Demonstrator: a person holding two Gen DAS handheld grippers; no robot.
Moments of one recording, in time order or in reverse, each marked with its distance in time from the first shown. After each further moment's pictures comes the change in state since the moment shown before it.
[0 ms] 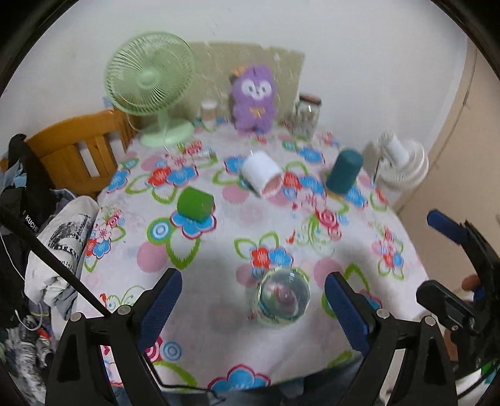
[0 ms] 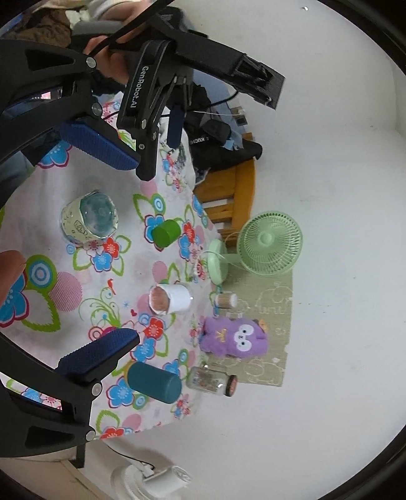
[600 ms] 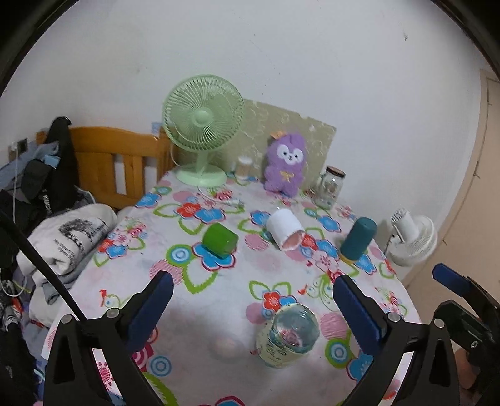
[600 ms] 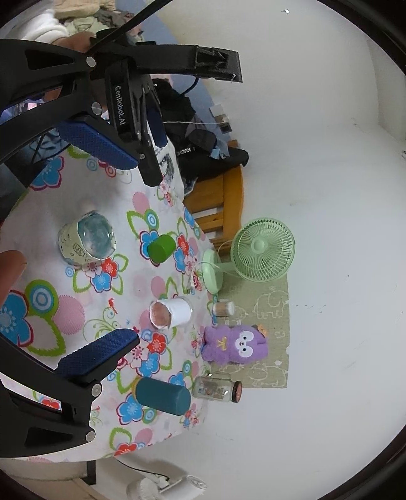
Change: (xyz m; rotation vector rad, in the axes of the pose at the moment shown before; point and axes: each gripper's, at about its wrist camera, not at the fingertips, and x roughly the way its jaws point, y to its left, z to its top) left arm -0.015 0.019 -0.042 -0.185 -0.328 0.054; right arm -0.002 0.007 -0.013 0.075 -0.039 0.053
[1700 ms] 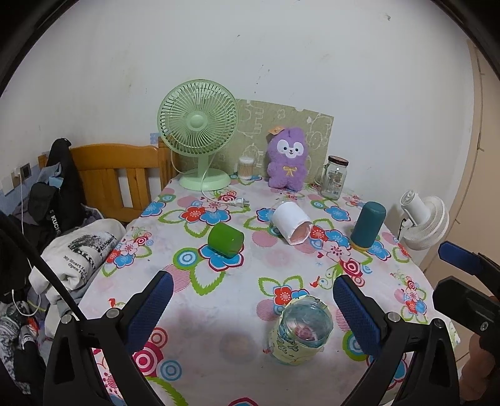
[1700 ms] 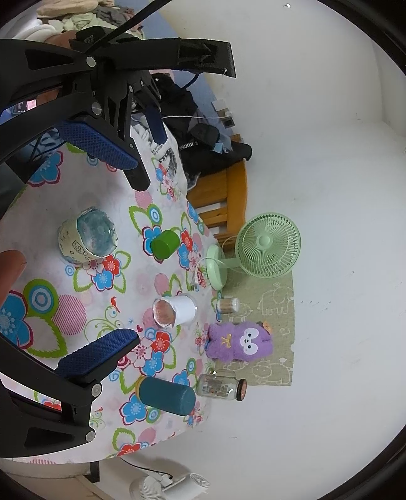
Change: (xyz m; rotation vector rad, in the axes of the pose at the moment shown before) left arm 0.006 -0.011 -0.011 0.101 0.000 0.049; right arm 0.011 0.001 0.000 0.008 0.019 -0.026
